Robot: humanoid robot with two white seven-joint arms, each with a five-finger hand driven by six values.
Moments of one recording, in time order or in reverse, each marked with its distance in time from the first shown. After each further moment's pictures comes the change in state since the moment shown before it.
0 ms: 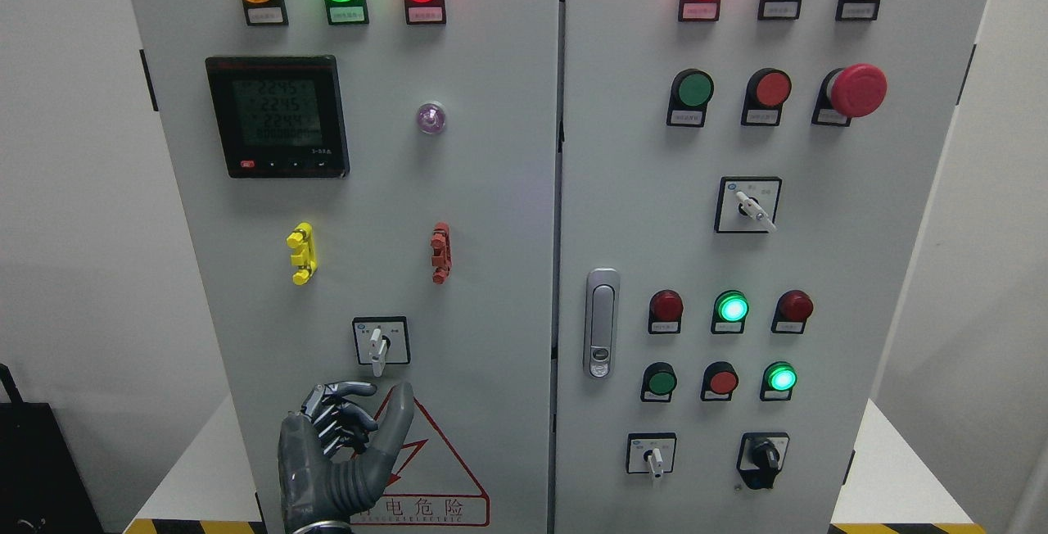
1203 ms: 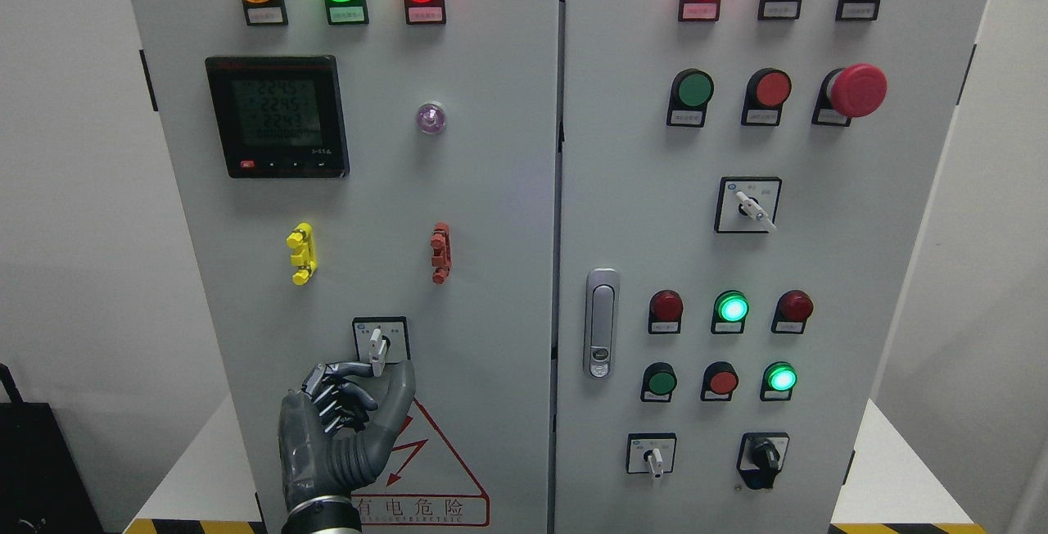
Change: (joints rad) left arm -0.054 -0.009 0.007 0.001 0.000 0.051 0.002; right arm 0.000 0.000 0.000 0.000 0.000 0.000 0.000
